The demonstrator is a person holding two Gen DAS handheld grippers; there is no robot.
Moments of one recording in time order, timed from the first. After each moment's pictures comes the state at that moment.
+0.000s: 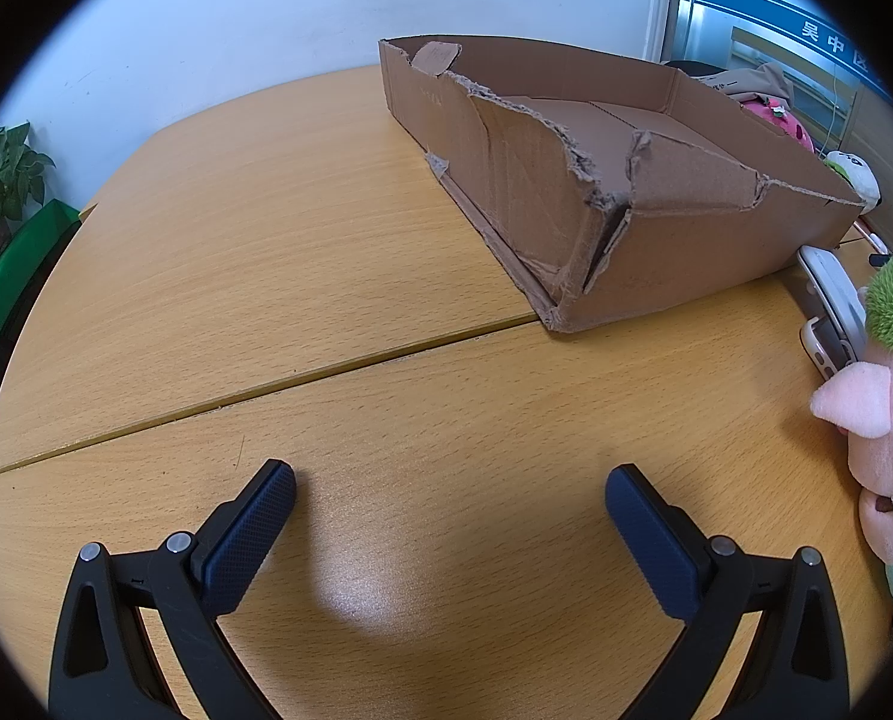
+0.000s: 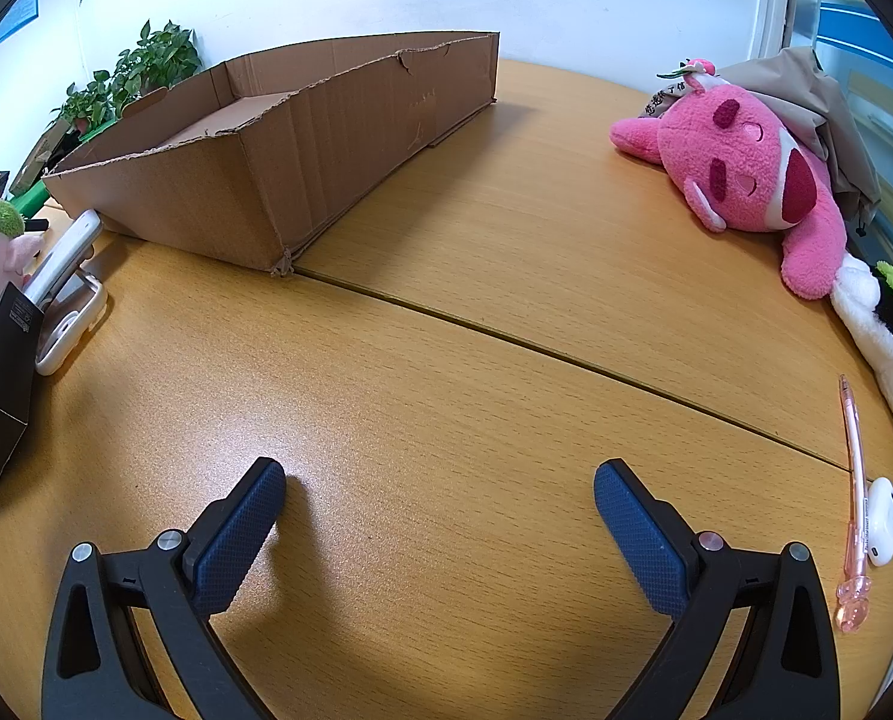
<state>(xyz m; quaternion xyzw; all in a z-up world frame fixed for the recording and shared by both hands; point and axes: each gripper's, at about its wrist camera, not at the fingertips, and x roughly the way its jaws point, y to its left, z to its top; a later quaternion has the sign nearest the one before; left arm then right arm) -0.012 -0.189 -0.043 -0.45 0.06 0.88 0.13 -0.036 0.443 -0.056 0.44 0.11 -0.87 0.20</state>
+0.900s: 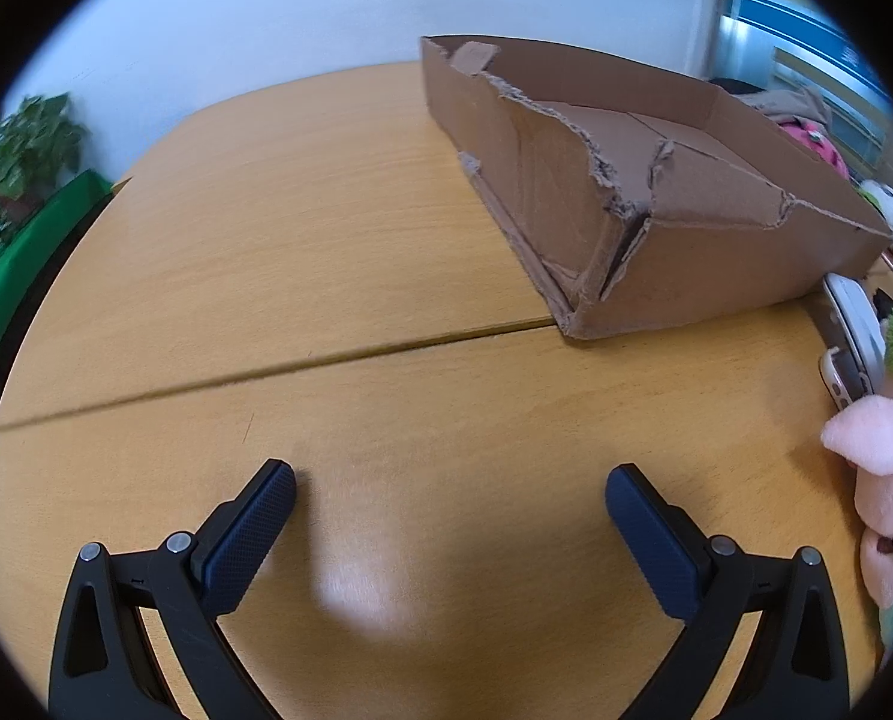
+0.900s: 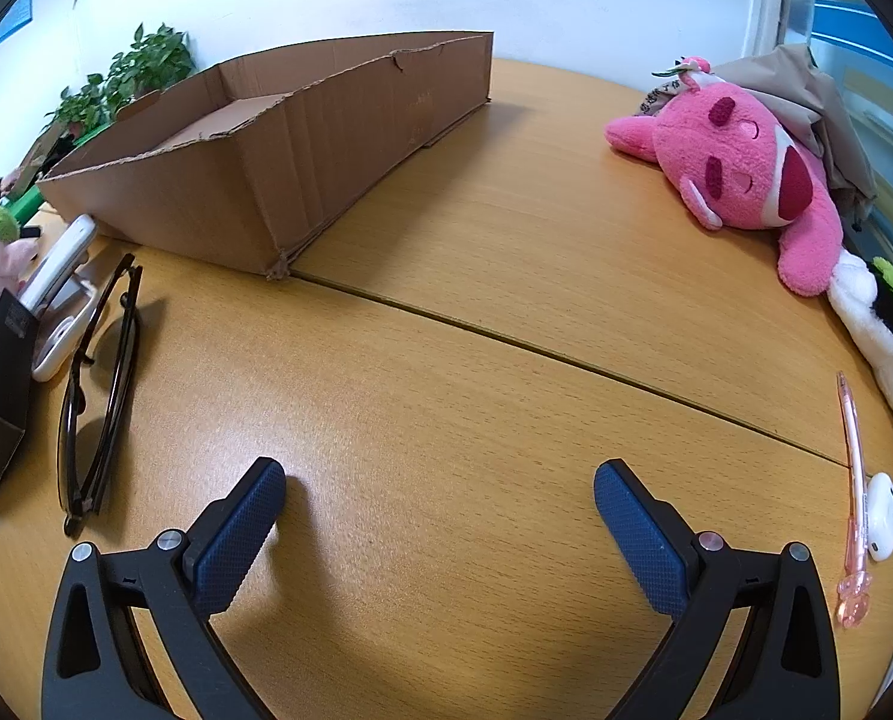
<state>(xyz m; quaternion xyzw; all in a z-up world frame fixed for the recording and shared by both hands) 0.000 -0.183 -0.044 -0.45 0.03 0.89 0.06 -0.039 0.441 -0.055 0.44 0.11 -0.87 0.18</state>
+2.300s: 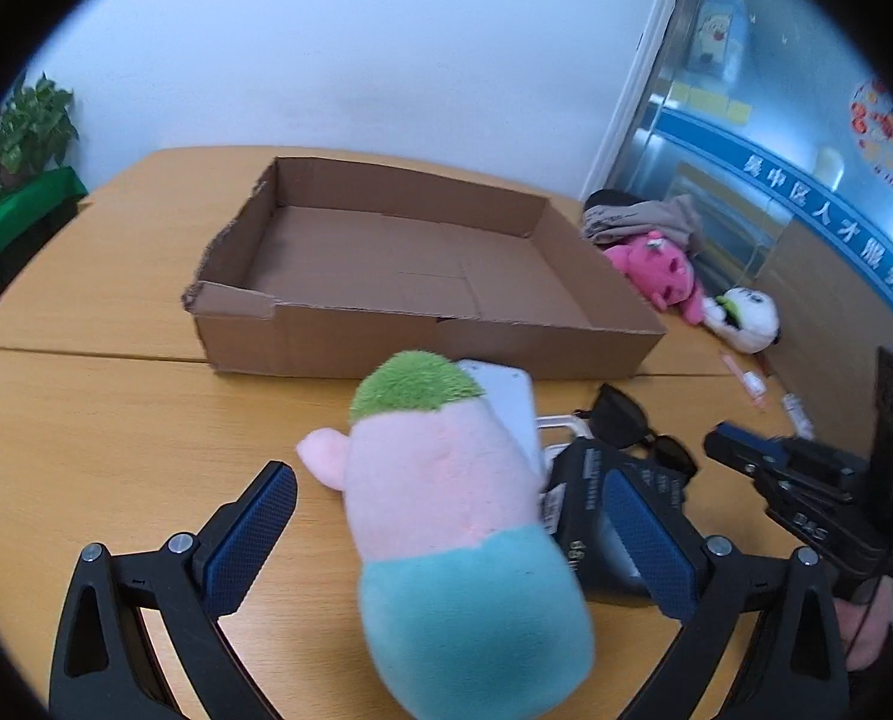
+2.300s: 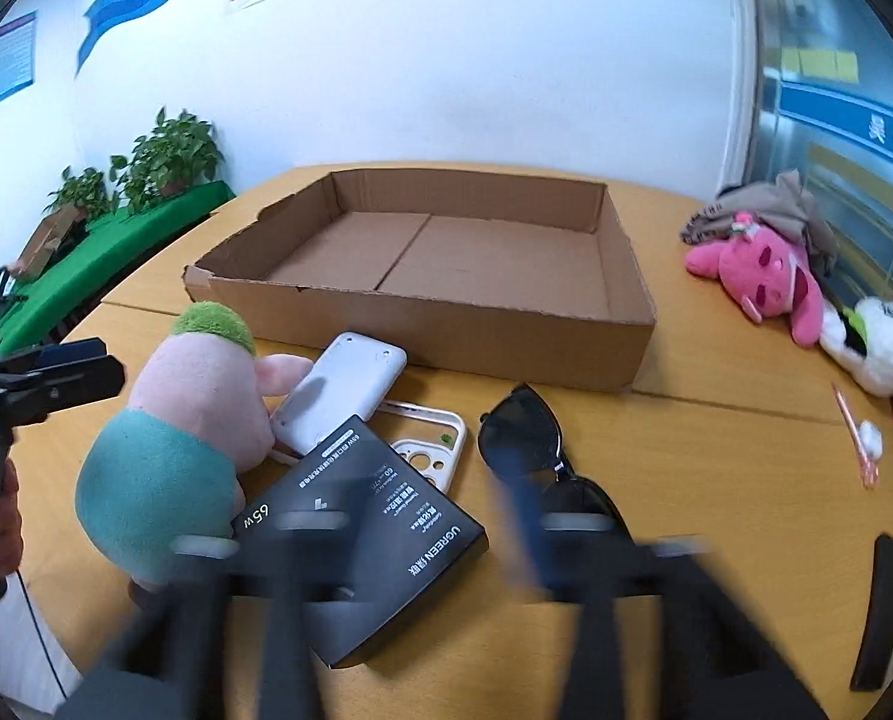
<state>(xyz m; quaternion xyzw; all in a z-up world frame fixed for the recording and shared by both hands) 0.117 -0.005 0.058 -0.36 -0.10 0.92 0.15 0.100 0.244 0.040 0.35 0.04 -0.92 0.15</state>
